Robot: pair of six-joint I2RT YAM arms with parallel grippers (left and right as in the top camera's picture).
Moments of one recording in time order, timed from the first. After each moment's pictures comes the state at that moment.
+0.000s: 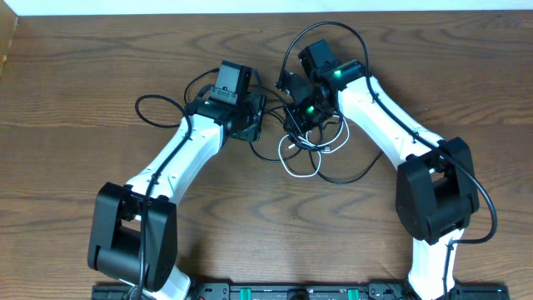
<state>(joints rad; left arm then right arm) -0.34 1.74 1.22 -0.49 0.18 -1.67 0.47 2.07 1.68 -0.91 -0.46 -0.05</state>
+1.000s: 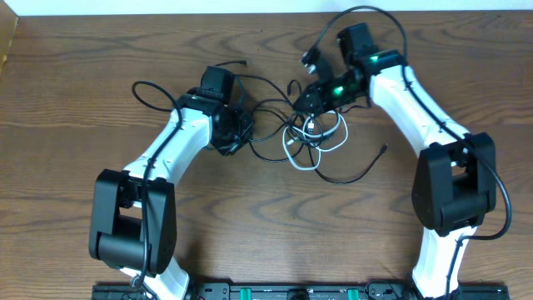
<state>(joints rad) -0.24 1.81 1.22 -0.70 0.32 -1.02 0.29 2.07 1.68 -0.82 -0.78 -0.05</state>
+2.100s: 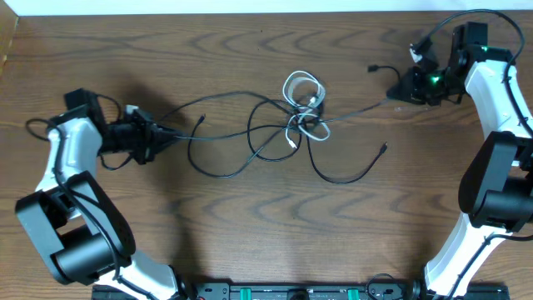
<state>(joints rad) 0.44 1.81 1.22 -0.93 0.90 -0.53 -0.16 2.07 1.68 -0.96 -0.58 -0.03</state>
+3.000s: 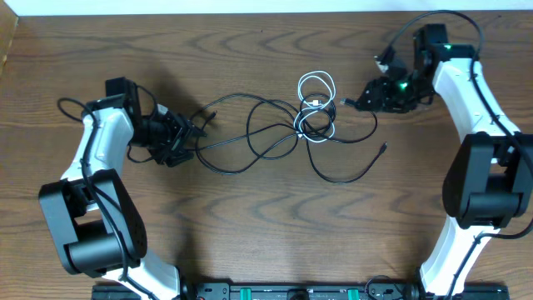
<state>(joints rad) 0.22 1.81 1.24 -0.98 0.64 -0.51 0.01 2.07 1.68 -1.05 -0.55 -0.08</state>
